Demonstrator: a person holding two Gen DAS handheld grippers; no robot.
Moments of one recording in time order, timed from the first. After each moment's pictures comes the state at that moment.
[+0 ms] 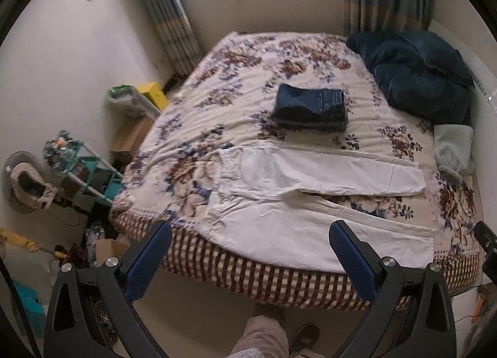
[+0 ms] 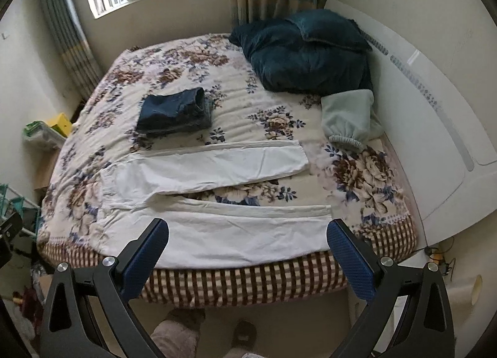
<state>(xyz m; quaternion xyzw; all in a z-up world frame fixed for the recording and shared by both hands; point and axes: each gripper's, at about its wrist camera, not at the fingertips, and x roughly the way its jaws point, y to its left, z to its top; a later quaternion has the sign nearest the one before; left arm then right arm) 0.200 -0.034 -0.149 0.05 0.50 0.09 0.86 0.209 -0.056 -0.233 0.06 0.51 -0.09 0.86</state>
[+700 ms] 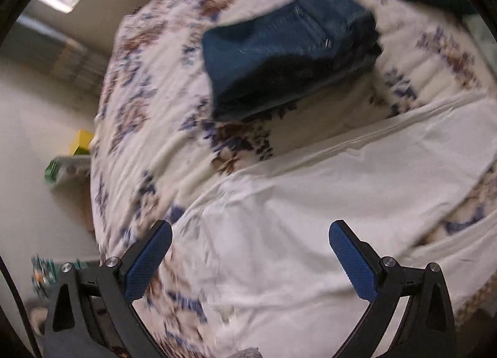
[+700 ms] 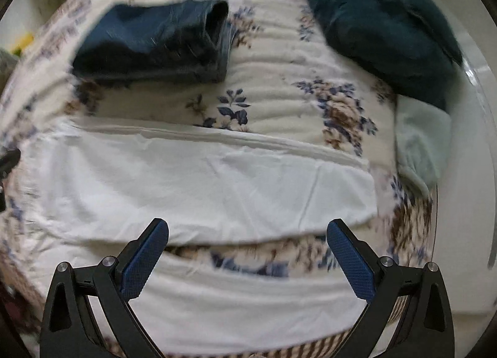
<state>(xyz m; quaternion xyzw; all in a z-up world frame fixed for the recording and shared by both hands) 0.550 -0.039 -0.440 0.27 0.60 -0.04 0.75 0.601 0.014 -0.563 -0.07 0.65 -0.06 0.75</state>
